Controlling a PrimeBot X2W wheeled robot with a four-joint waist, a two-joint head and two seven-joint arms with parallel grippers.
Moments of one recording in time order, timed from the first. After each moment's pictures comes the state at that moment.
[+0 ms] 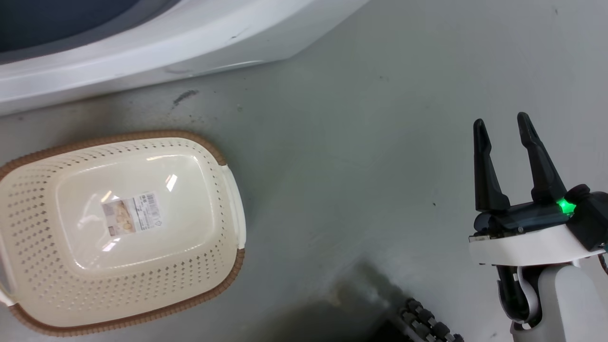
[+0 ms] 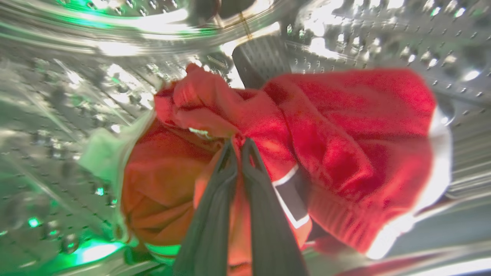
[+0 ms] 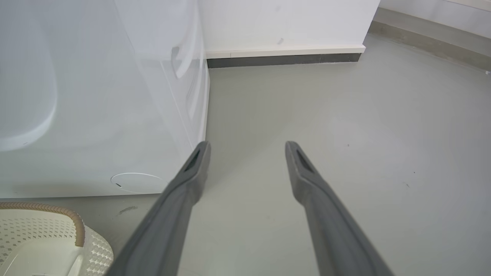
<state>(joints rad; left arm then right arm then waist) -1.55 0.67 -0.61 0.93 -0.59 -0.13 0.34 -0.23 -0.05 0.05 -0.04 0.19 0.13 -0.26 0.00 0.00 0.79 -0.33</state>
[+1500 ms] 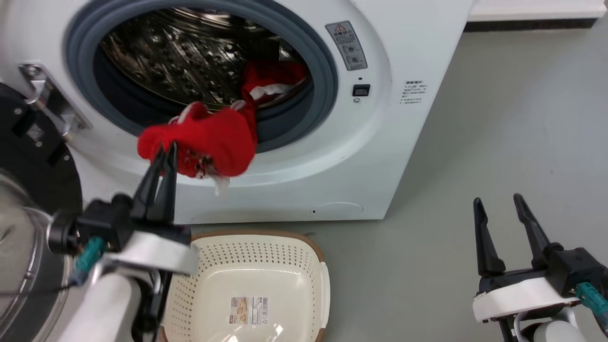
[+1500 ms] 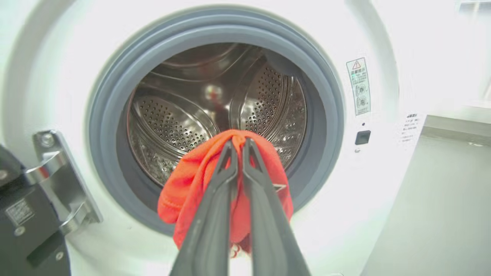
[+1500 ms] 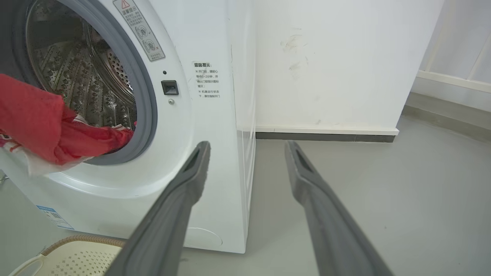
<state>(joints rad) -0.30 0.42 -0.32 0.06 -0.41 0.10 -0.26 -0.06 -0.05 -0.03 0.09 0.06 0.13 -0.26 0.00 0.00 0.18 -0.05</state>
